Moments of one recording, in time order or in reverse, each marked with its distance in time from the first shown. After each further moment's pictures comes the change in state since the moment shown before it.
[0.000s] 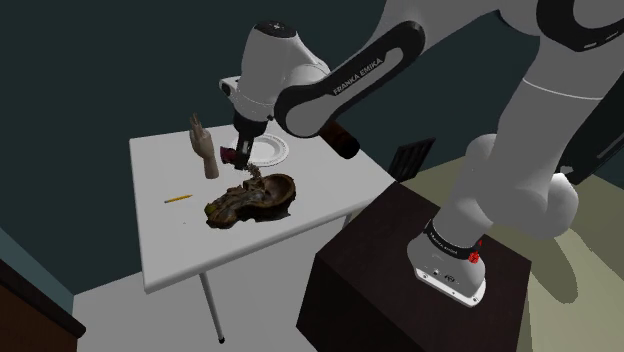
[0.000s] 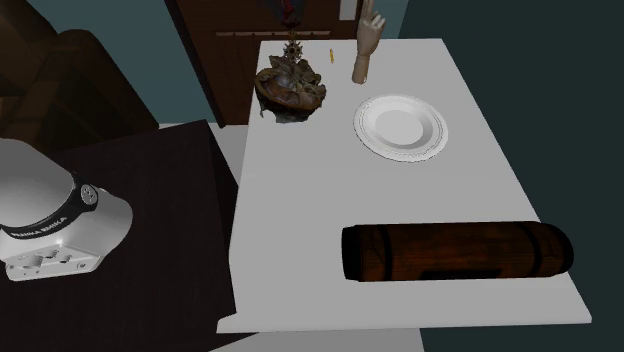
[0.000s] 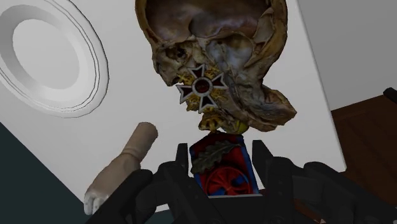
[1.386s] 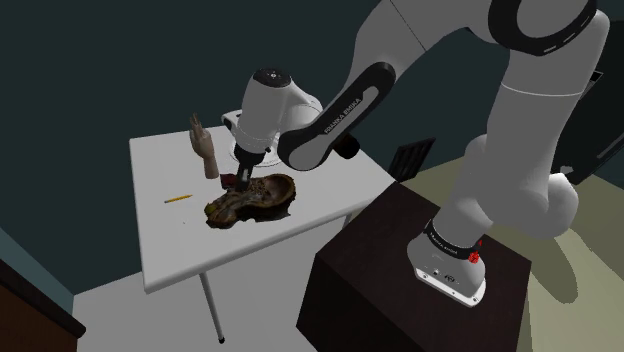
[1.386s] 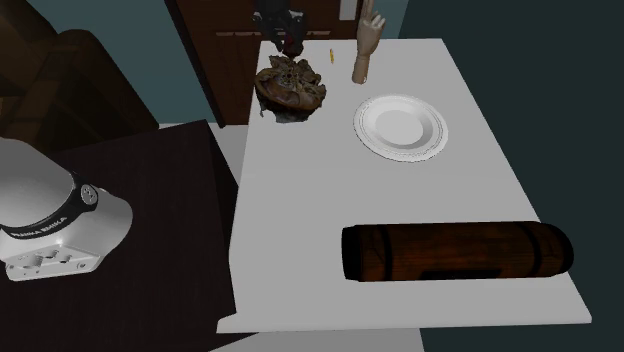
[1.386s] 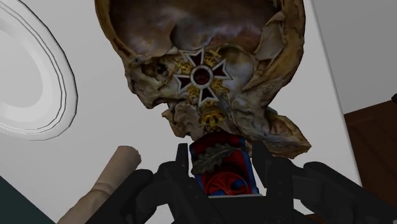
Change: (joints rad) arm 0.024 0.156 -0.036 -0.030 -0.121 0.180 0.115
